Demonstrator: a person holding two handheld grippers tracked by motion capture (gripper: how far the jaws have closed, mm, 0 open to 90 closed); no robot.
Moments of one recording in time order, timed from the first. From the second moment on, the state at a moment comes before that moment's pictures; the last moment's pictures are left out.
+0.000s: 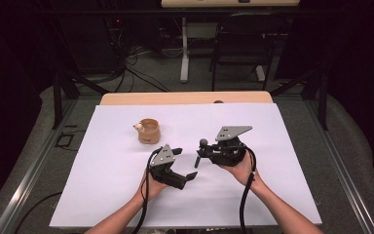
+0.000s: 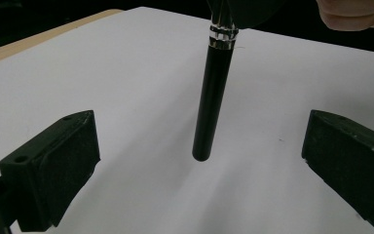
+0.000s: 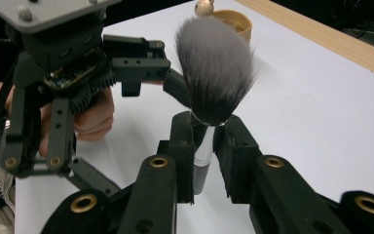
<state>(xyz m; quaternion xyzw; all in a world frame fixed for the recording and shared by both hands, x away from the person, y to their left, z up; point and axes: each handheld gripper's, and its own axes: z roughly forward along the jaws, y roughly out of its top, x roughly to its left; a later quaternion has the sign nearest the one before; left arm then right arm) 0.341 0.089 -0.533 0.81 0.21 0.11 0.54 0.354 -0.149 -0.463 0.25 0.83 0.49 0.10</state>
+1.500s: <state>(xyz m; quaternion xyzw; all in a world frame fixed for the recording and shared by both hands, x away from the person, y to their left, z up) 0.341 0.089 -0.535 0.78 0.19 0.10 0.58 0.351 -0.138 -0.465 0.23 0.84 0.49 0.10</state>
